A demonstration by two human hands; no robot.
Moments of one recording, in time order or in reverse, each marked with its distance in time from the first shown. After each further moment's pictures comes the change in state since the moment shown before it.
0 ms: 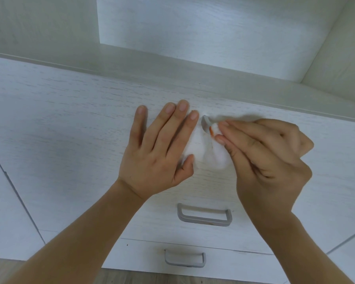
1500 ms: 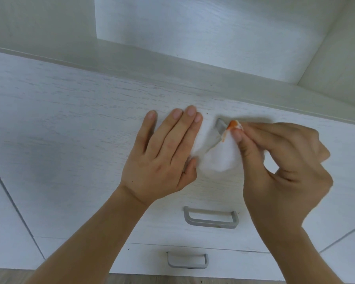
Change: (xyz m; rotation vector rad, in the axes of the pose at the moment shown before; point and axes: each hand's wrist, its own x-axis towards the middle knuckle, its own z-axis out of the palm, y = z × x) left_hand -0.004 -0.005 -0.004 -0.012 0.034 -0.002; right_hand 0.005 -0.026 0.008 -0.126 0.059 0.142
